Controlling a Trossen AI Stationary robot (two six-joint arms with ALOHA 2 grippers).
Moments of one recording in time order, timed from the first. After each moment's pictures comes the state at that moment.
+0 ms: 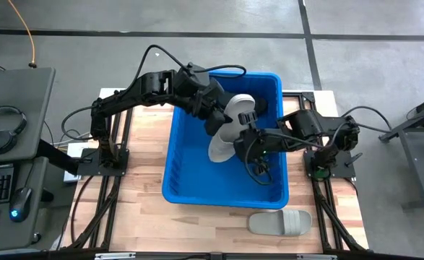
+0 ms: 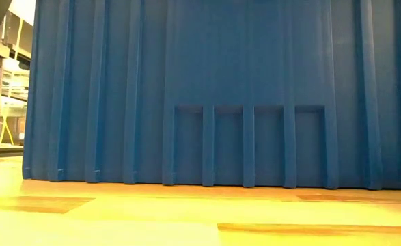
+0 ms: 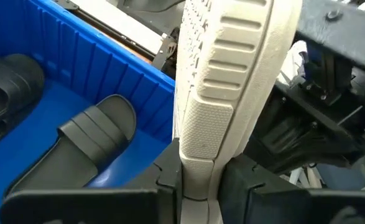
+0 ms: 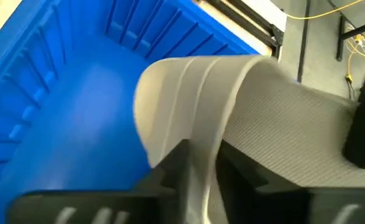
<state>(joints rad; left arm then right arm) 0.23 1.85 2.33 -1.07 0.17 -0.48 0.28 1.80 2.33 -1.49 0.40 -0.28</state>
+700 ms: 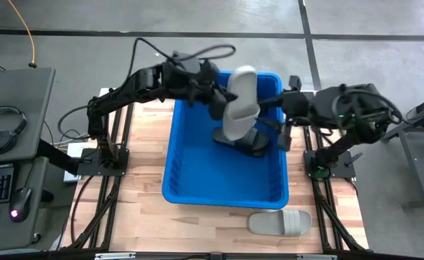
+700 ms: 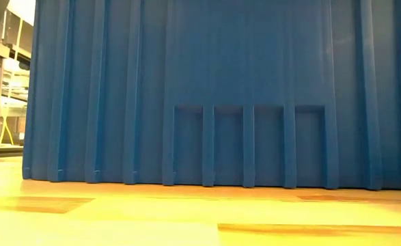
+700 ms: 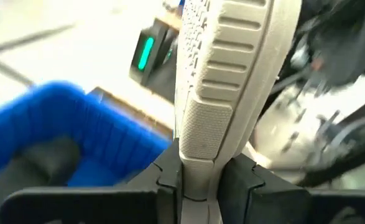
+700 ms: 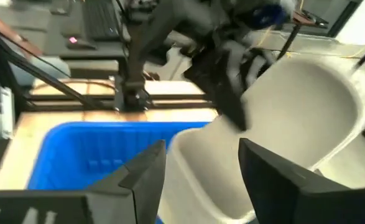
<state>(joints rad) 0.25 1.82 2.33 -0.87 -0.02 -0.43 0.30 1.52 2.32 -1.25 0.55 0.05</state>
